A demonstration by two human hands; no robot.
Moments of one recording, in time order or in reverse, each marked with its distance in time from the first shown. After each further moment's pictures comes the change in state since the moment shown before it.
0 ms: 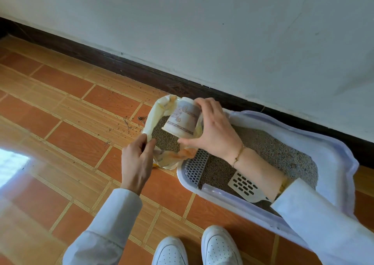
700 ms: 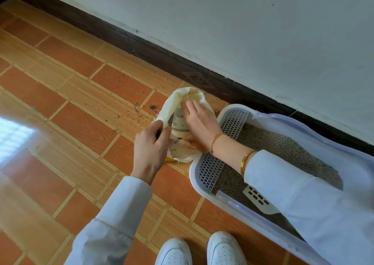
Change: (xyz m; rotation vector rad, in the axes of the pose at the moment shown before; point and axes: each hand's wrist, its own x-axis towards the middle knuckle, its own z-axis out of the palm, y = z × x) left_hand 0.034 -0.012 0.008 0.008 -0.021 -0.042; right_hand 0.060 0.006 0.110 -0.551 -0.247 -0.181
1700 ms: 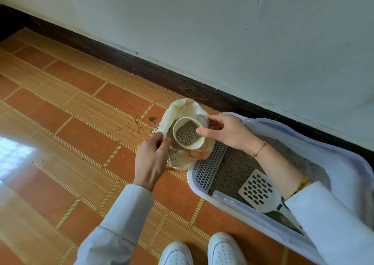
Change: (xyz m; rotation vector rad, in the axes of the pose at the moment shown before) left_hand -0.021 0.017 -0.008 -0.029 -0.036 -0.070; right_hand -0.067 0.057 -0.066 1.125 -0.227 0.316
